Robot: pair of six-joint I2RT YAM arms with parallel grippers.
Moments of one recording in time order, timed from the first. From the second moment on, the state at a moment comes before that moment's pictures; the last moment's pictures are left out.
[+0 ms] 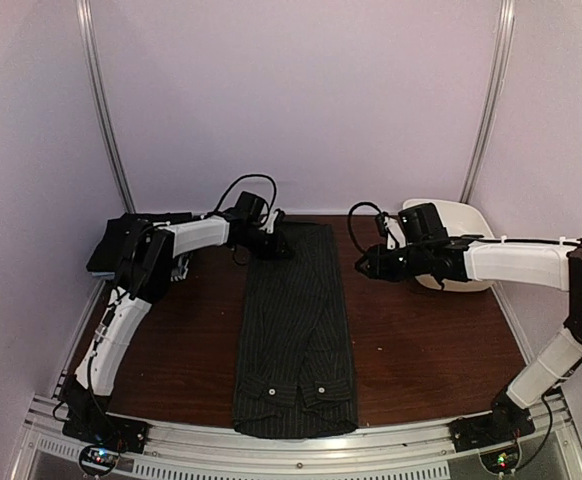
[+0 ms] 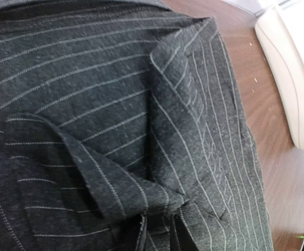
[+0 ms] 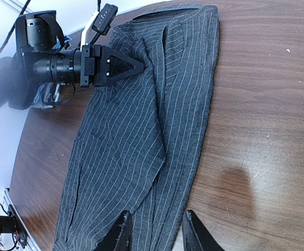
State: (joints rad) left arm -0.52 2.63 2.19 -0.37 0.48 -0.37; right arm 0.55 1.54 0.98 -0.10 -0.20 0.52
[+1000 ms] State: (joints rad) left arm -0.40 2.71 2.27 -0.22 0.56 -0.45; right arm 0.55 1.51 0.95 -0.12 -0.21 0.53
